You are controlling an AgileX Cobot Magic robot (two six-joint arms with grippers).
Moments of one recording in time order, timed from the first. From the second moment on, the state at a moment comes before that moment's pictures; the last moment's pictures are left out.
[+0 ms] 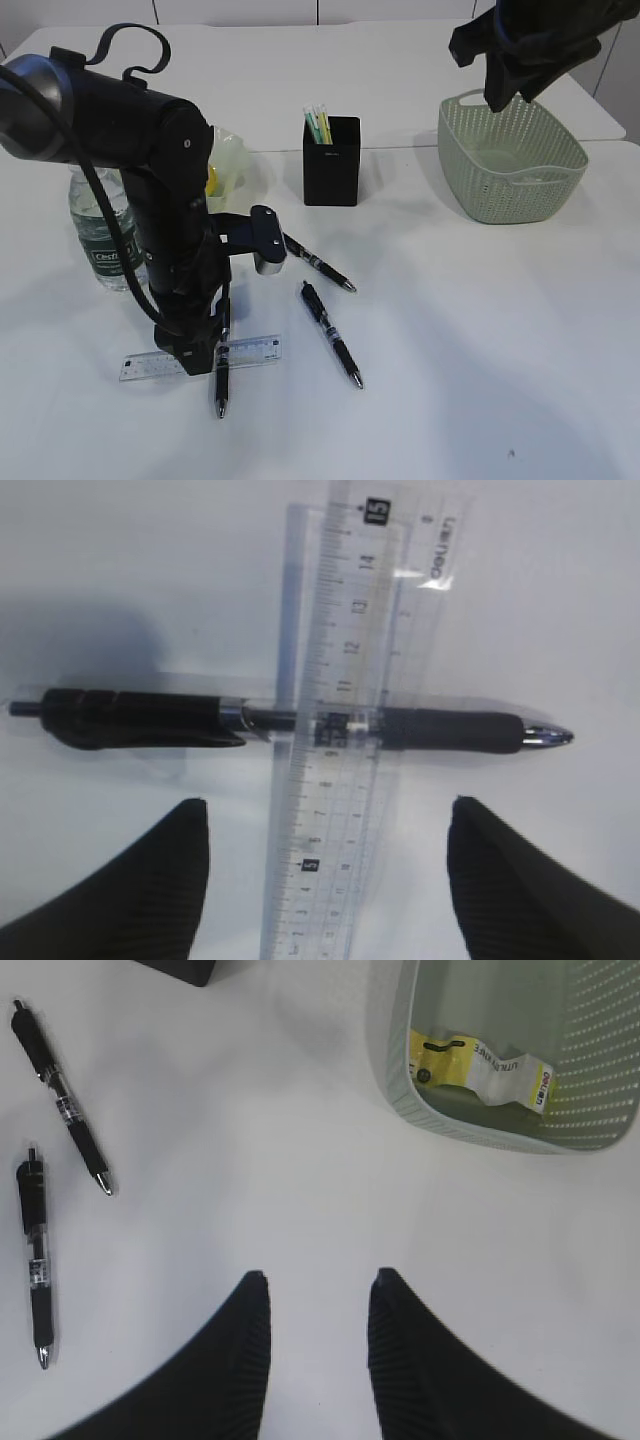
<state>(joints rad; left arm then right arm) -0.54 2.06 -1.38 -0.03 1.00 0.76 0.32 1.75 -1.75 -0.15 1.25 0.04</state>
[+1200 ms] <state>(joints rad) -0.54 2.09 -1.38 -0.01 0.98 0.76 0.32 1.75 -1.75 -0.15 1.25 0.04</state>
